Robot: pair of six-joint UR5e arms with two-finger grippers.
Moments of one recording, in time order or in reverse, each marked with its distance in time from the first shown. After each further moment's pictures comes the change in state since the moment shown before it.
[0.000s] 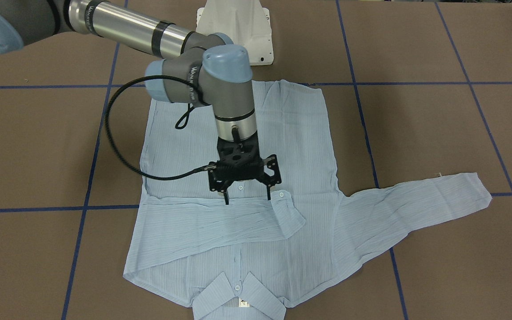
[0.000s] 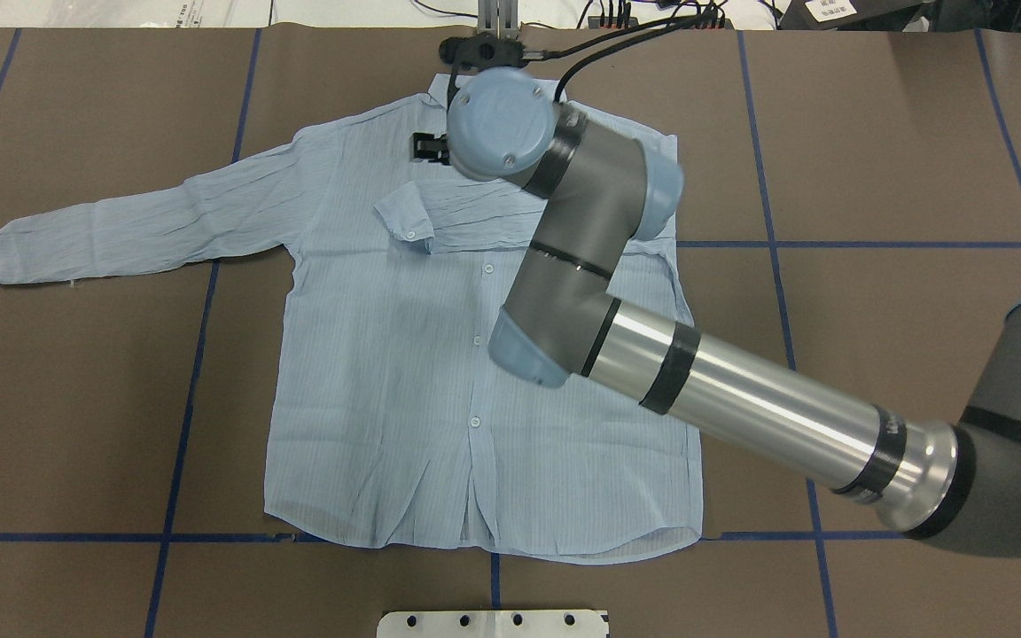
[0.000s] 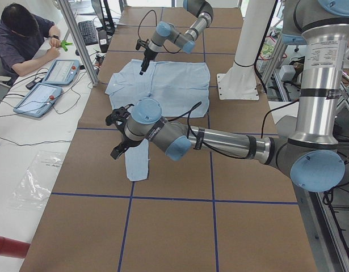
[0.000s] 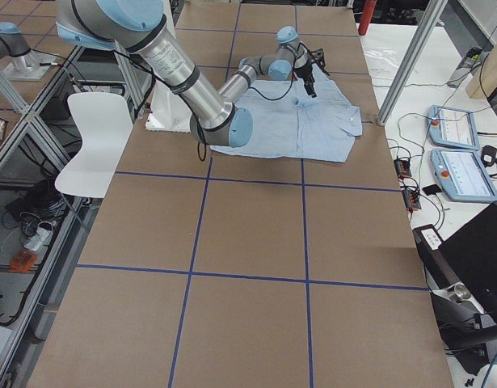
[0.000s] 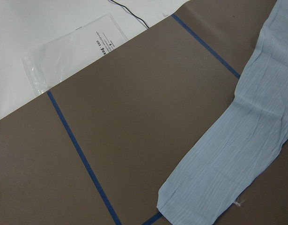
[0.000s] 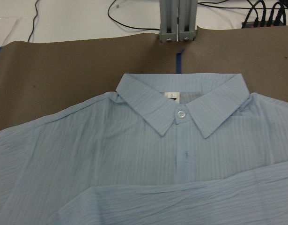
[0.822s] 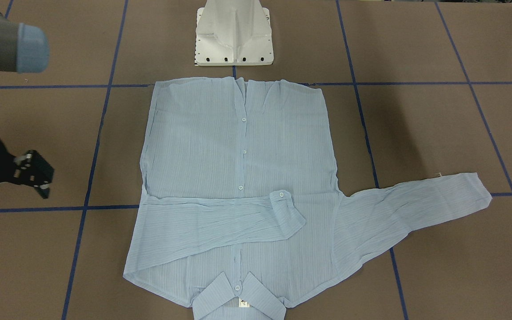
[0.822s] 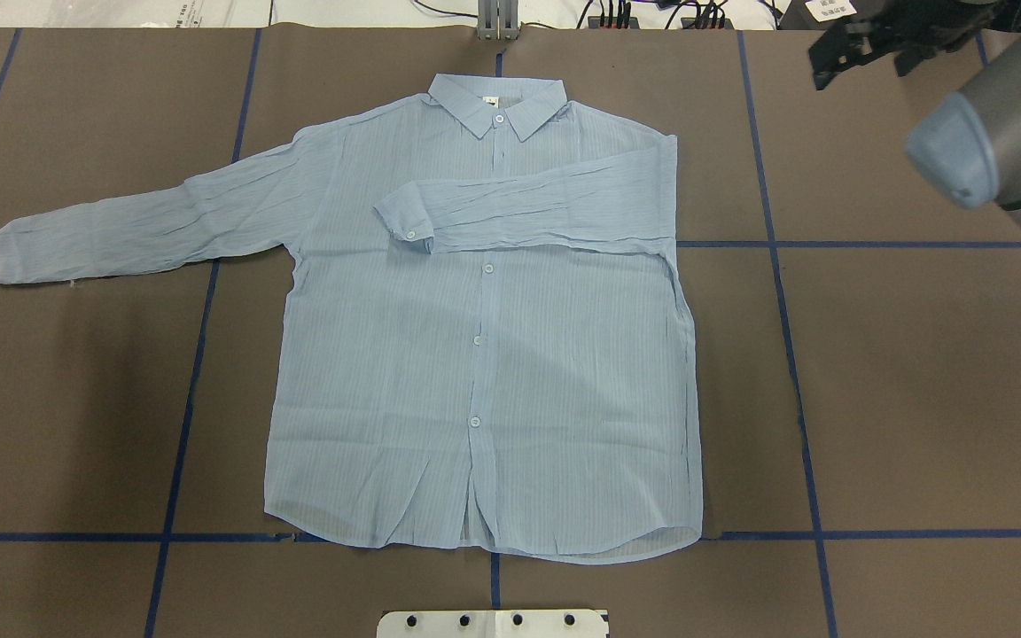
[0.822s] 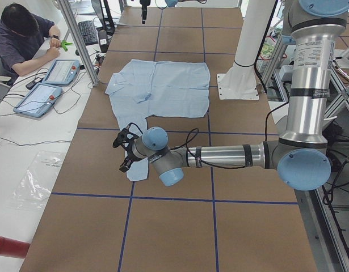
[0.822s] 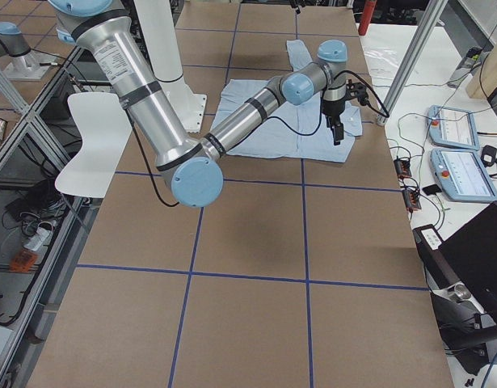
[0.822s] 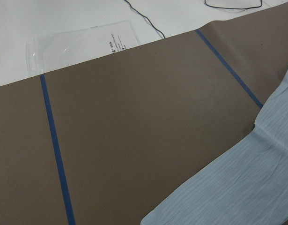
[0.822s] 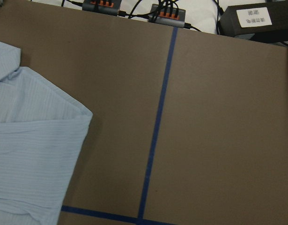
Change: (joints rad) left arm 0.233 0.009 0.292 -0.570 0.211 -0.563; right arm 0.500 -0.468 0.437 -0.356 0.479 -0.672
